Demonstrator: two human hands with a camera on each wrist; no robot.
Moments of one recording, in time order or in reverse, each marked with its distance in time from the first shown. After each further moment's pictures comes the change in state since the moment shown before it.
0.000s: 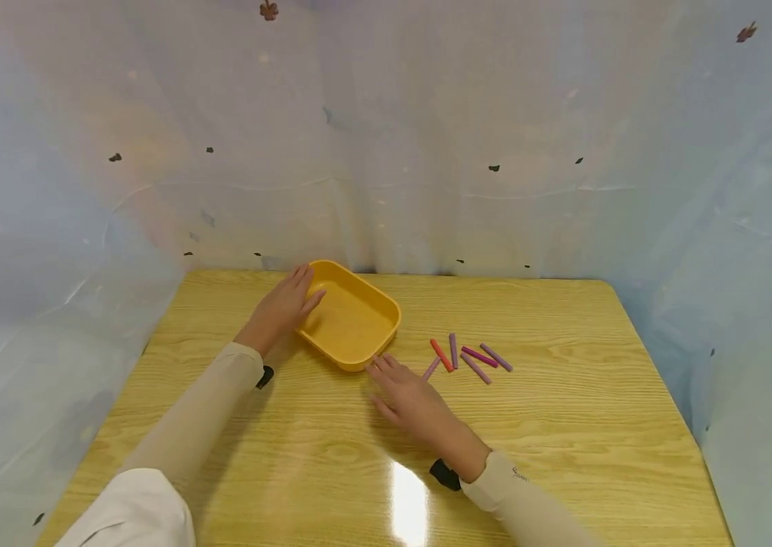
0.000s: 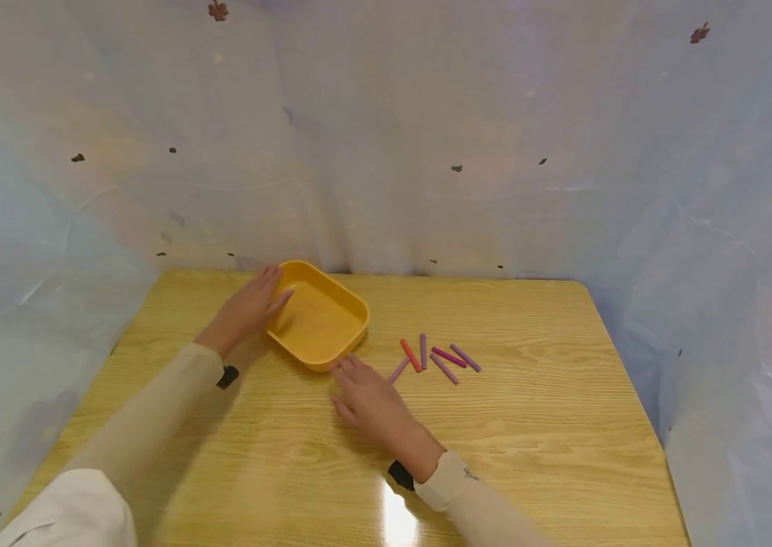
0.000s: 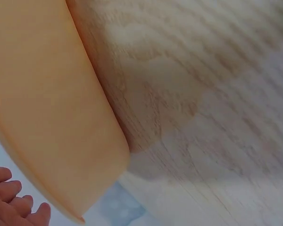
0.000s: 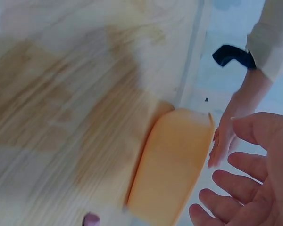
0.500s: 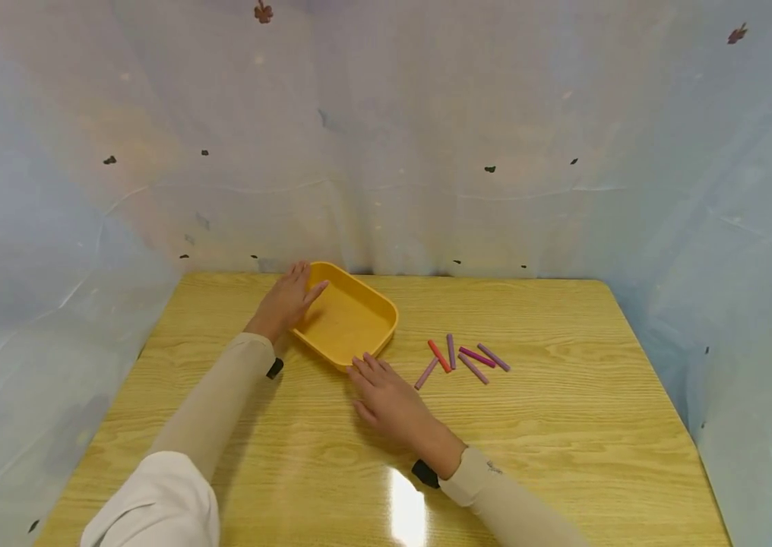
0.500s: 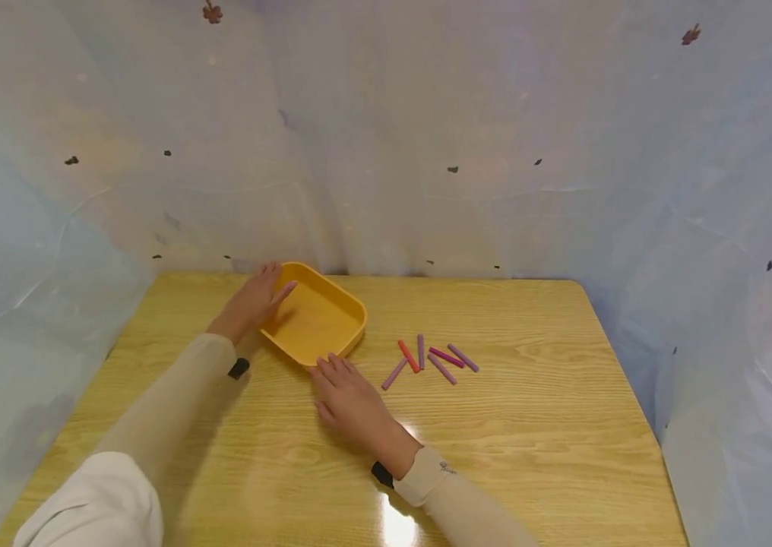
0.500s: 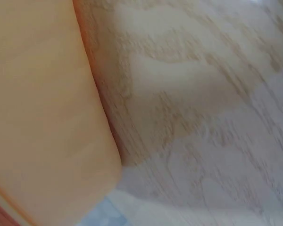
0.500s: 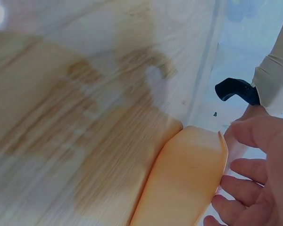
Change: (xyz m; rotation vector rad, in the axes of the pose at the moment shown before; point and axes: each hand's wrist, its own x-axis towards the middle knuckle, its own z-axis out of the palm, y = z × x) left_hand 0.023 -0.010 0.014 -0.079 -0.016 -0.115; right_hand 0.017 -0.013 0.017 -0.169 -0.027 -0.069
